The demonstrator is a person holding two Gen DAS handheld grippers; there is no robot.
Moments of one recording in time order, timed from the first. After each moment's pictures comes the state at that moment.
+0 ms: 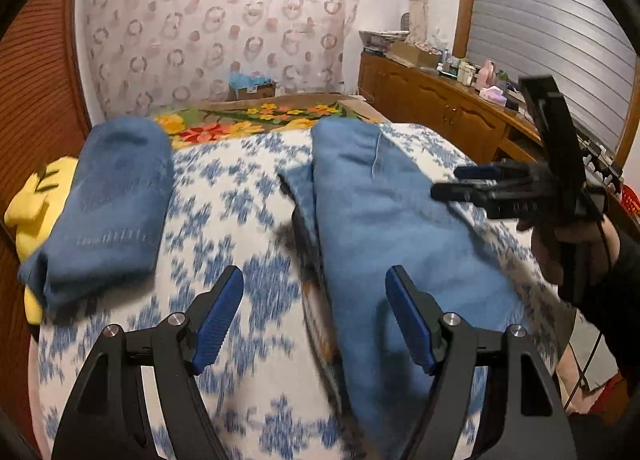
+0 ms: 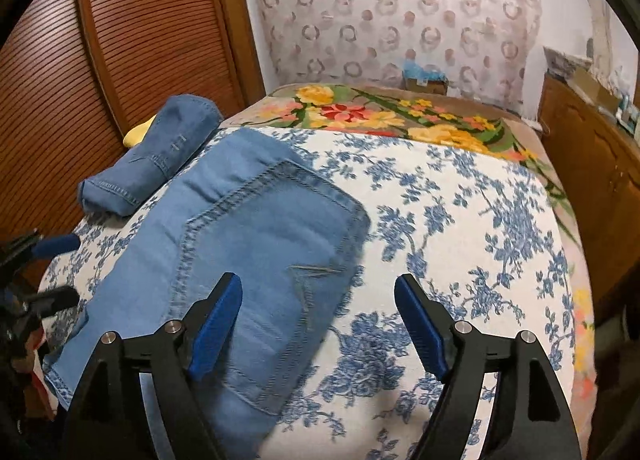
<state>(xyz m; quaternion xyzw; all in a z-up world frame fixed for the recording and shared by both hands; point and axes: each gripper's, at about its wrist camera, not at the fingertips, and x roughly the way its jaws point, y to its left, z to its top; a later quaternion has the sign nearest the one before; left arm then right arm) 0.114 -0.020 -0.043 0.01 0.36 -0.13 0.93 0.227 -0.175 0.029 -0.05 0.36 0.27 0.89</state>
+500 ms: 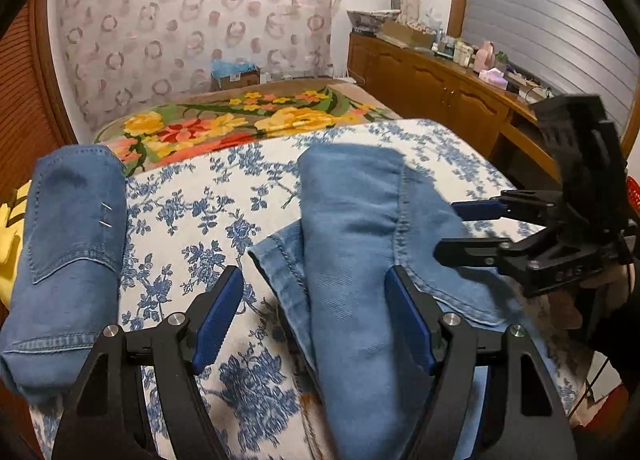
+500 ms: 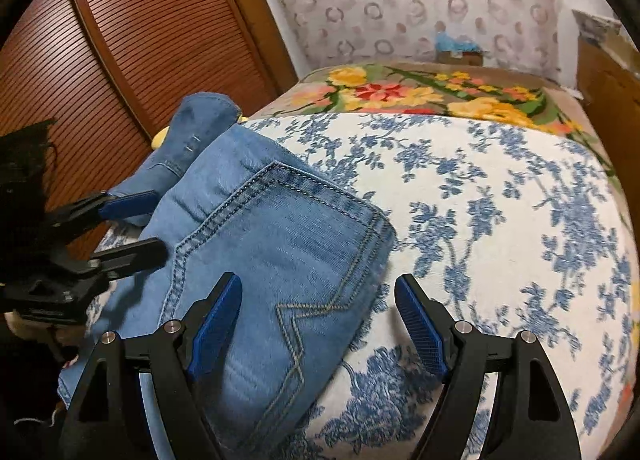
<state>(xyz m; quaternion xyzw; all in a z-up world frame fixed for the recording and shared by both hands) 0.208 -0.045 -0.058 0.03 0.39 -0.14 0.91 0.276 -0.170 0.007 0.00 0.40 0.34 0.85</state>
